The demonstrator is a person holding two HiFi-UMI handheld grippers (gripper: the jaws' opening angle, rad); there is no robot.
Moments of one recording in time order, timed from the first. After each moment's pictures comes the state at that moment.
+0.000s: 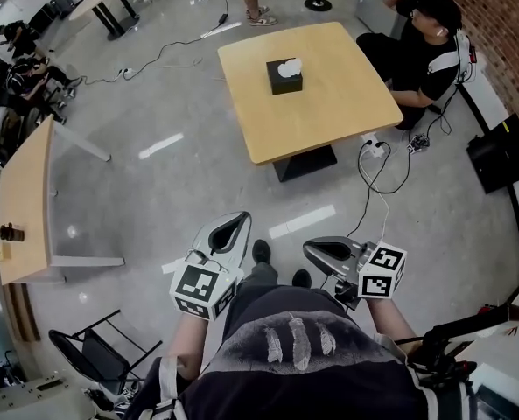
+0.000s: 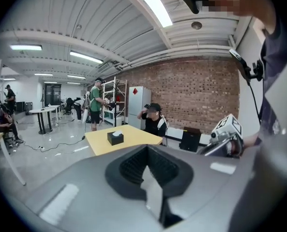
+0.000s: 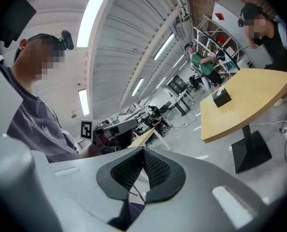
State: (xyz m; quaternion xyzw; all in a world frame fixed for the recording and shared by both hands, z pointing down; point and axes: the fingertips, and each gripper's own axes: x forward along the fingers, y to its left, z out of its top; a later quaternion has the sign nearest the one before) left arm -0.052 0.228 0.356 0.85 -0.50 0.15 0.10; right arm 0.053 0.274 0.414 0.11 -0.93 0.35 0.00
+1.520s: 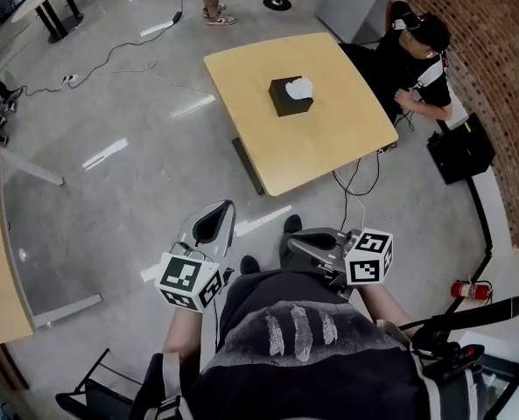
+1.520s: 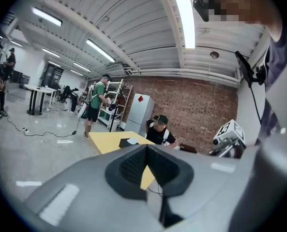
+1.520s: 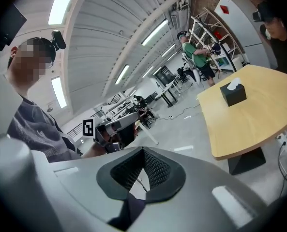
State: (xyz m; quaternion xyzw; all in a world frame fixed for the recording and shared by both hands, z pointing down) left arm -0.217 0.073 0.375 0.87 -0.45 0.04 0.17; right arm -0.108 0.143 0.417 0.18 -0.91 0.37 0.10
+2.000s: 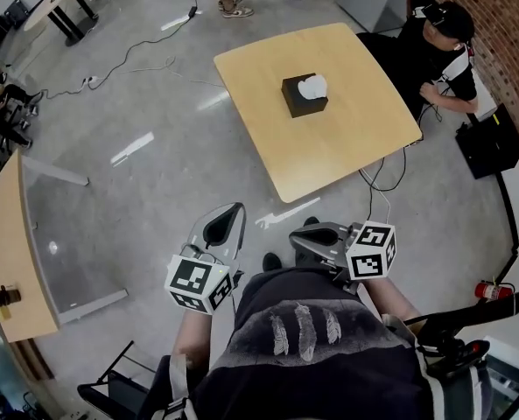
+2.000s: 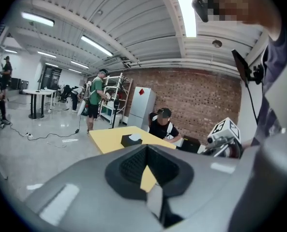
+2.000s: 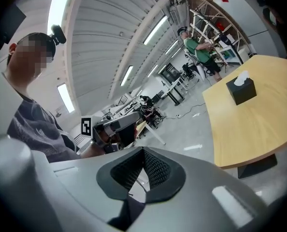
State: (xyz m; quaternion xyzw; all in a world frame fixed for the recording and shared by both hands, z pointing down) left arm -0.207 0.045 0.377 0.86 -0.46 0.10 0.17; right arm -0.120 0.106 0.425 0.13 -0.91 0.39 0.07
